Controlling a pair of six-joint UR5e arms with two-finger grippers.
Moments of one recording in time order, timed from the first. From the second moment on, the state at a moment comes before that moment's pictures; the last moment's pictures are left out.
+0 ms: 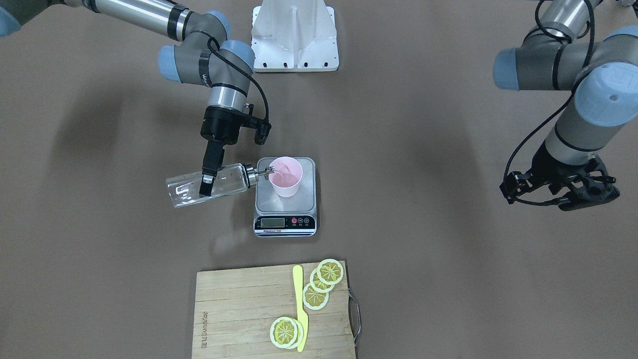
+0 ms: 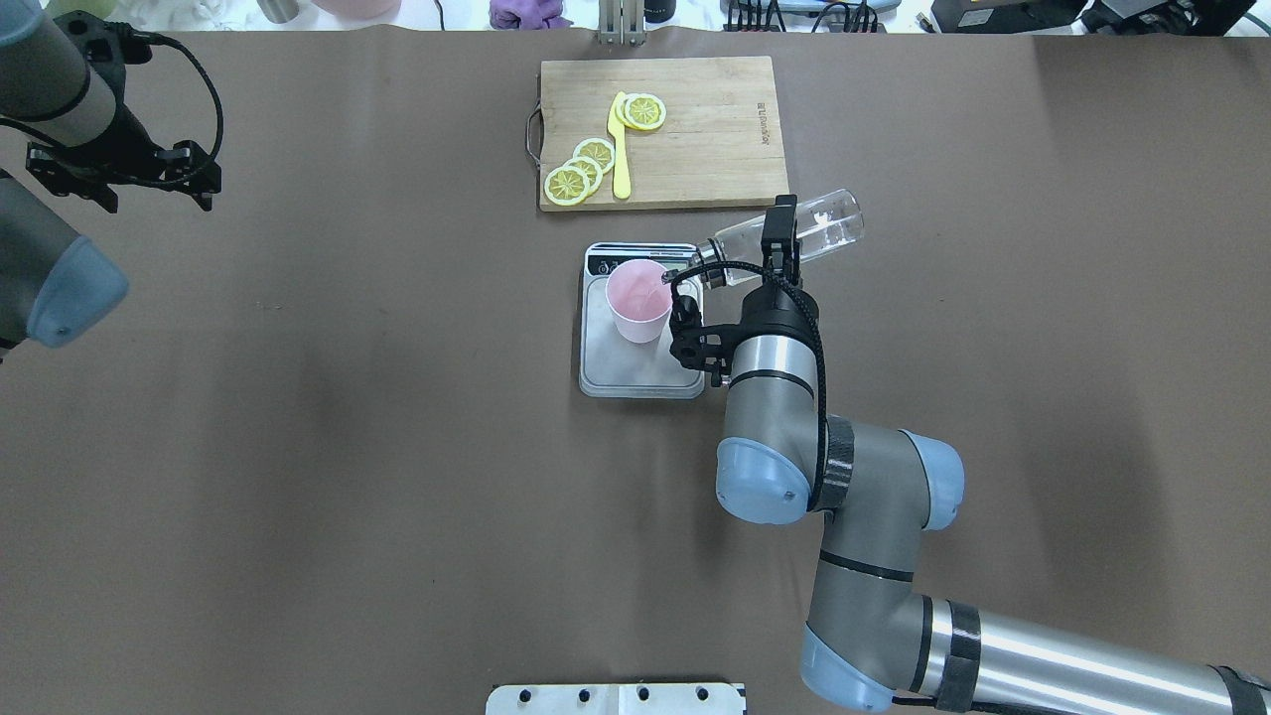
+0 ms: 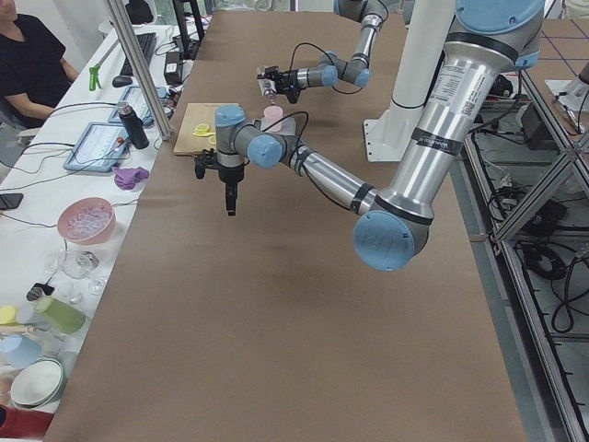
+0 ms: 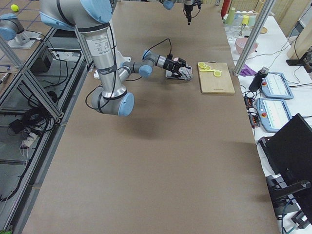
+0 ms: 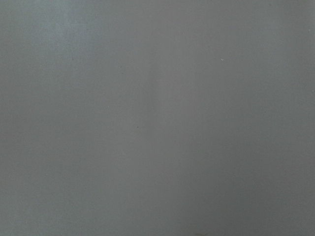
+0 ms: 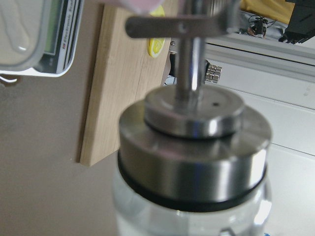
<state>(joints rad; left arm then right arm) -1.04 -1.95 -1.68 -1.54 -2.02 -0.80 0.34 -1.07 1.59 -1.30 0.46 -0.37</state>
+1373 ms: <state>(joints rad) -1.04 -1.95 -1.67 -1.55 -2.02 -0.80 0.35 -1.08 1.60 -1.13 0.54 -0.21</state>
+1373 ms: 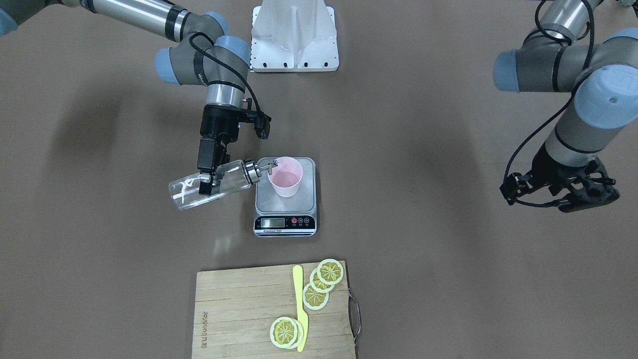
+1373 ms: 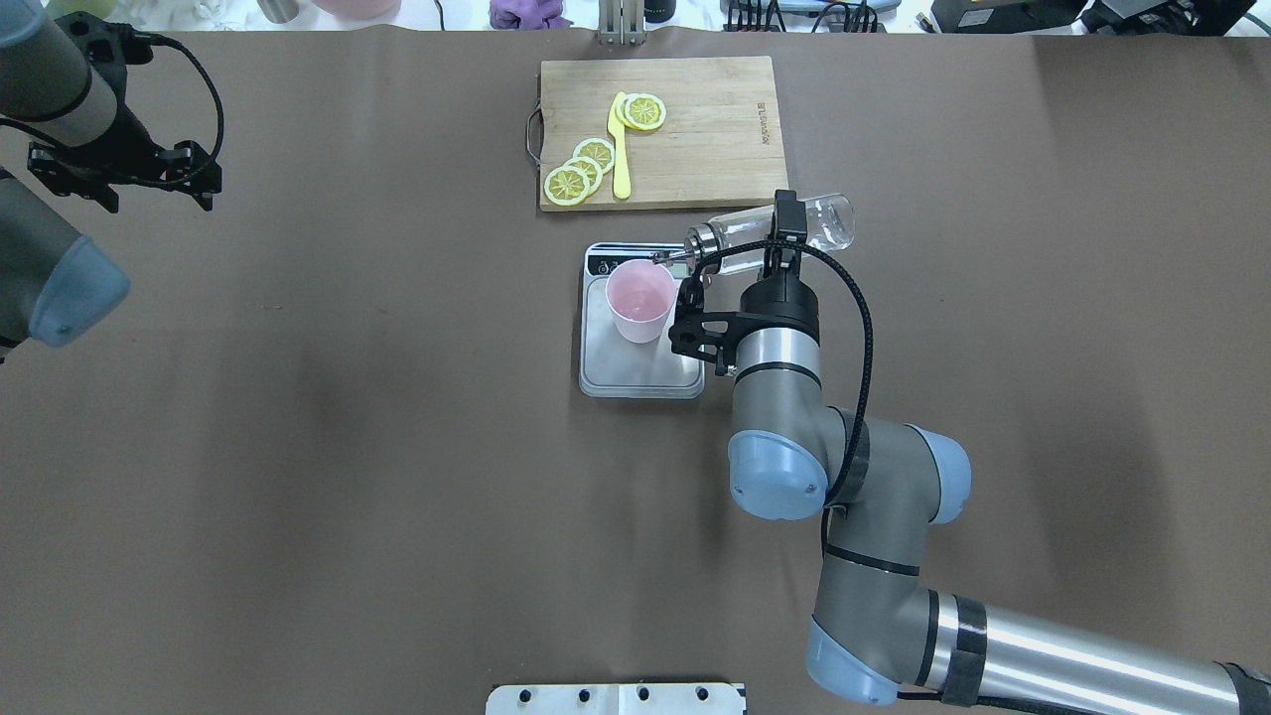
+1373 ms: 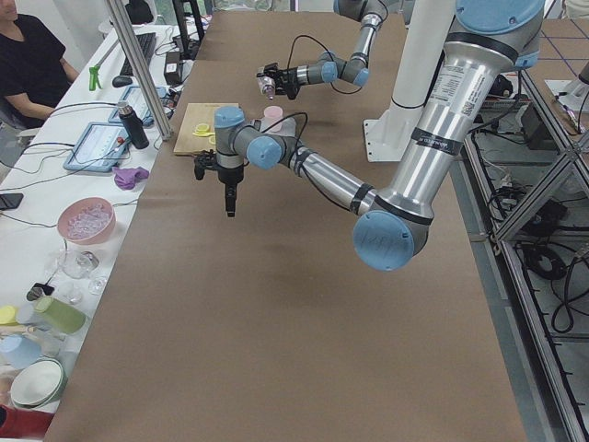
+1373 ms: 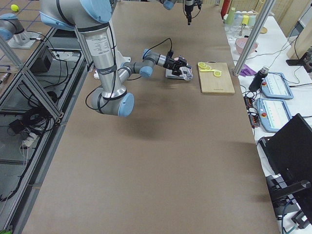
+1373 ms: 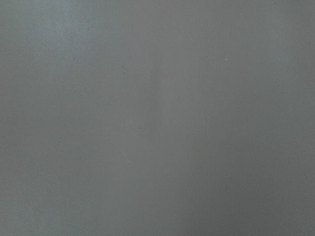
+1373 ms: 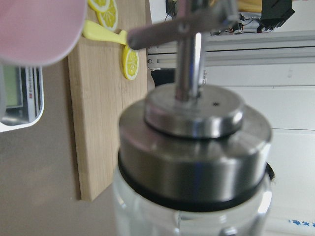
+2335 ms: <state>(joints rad) -1.05 -1.95 -1.68 -1.55 -2.02 -0.80 0.41 -1.22 1.62 -0.72 0.70 0.23</state>
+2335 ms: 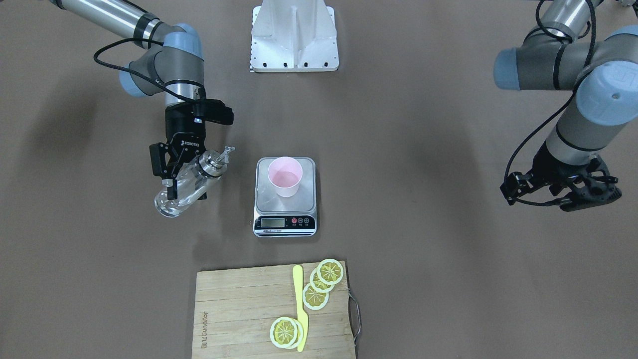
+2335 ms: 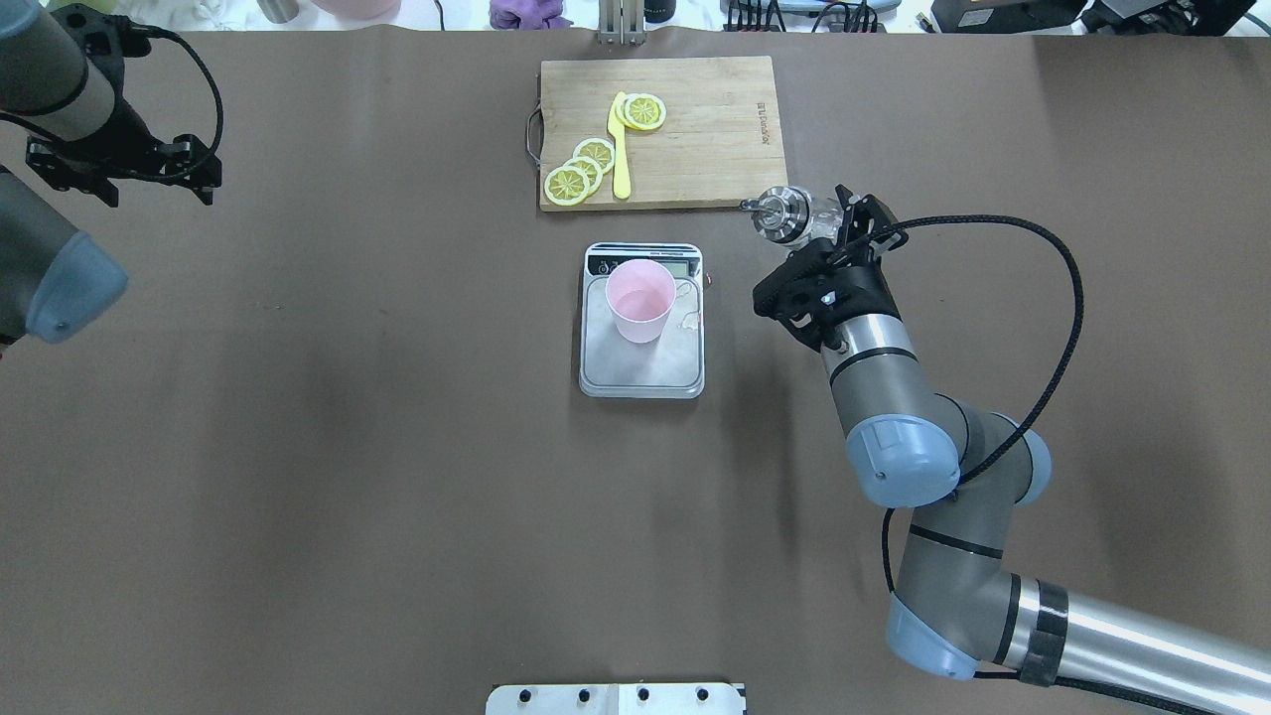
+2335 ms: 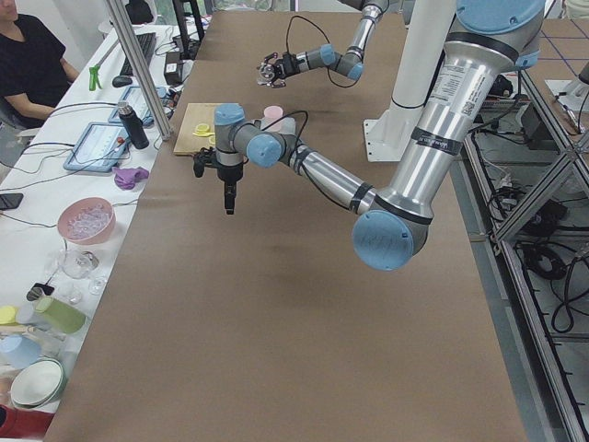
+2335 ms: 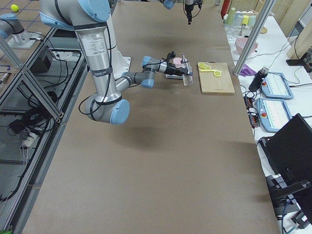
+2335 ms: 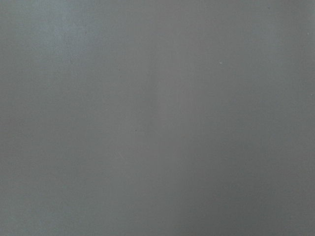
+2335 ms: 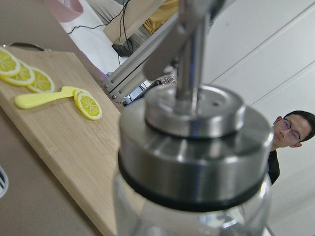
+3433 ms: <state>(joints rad) -1.05 -1.96 -1.68 -1.54 -2.02 -0.81 0.52 -1.33 1.63 -0.66 0.98 0.85</state>
